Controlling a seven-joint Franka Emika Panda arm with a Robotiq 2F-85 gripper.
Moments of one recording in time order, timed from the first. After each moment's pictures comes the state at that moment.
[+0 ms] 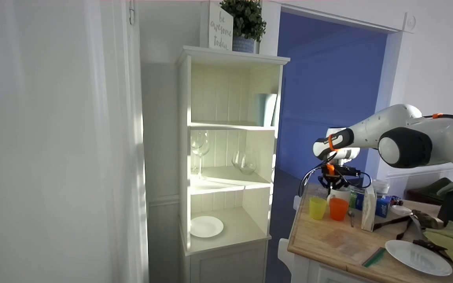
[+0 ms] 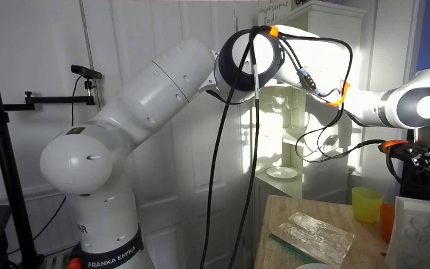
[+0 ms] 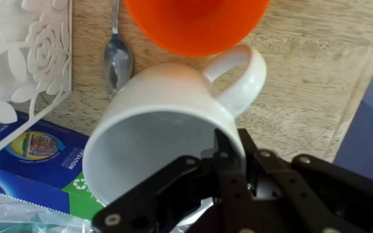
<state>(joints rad) -0.30 0.89 -0.28 -1.13 0.13 2.12 0.31</state>
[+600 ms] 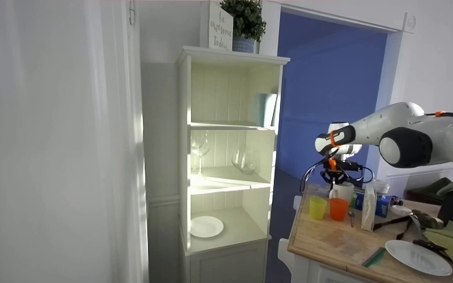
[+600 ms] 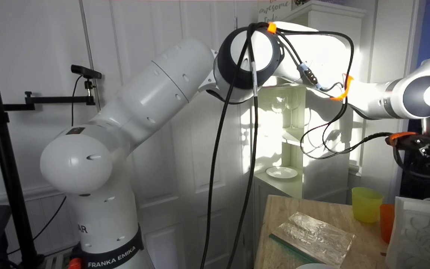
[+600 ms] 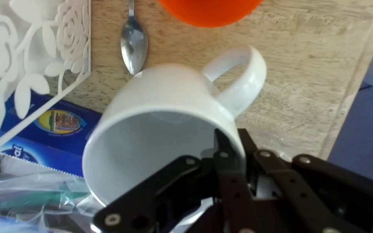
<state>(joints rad) -0.30 0.88 -0.31 -1.09 0.13 2.09 0.33</state>
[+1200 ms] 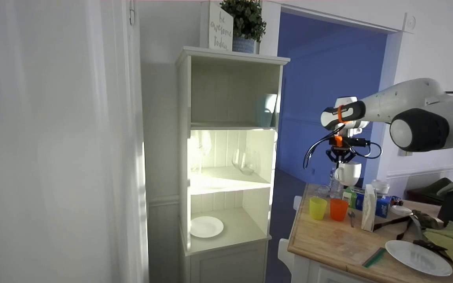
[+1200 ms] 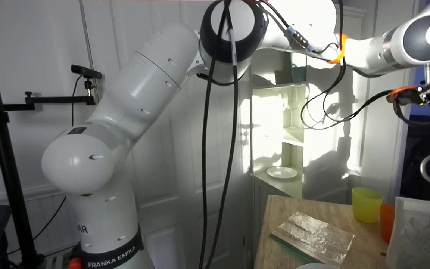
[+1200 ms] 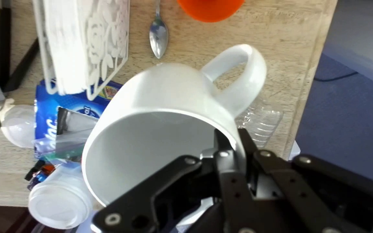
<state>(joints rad) -0.27 0.72 -0.36 -1.08 0.13 1.92 0.35</state>
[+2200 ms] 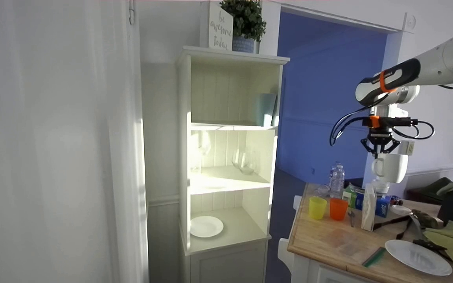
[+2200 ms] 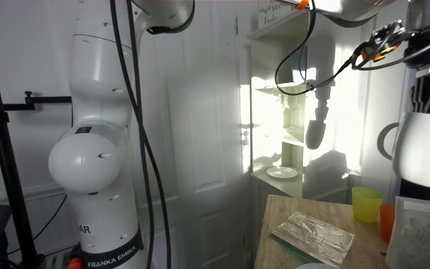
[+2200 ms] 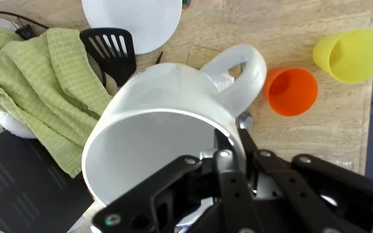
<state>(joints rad) -0.18 0.21 -0.46 -1.61 0.01 1.78 0.48</state>
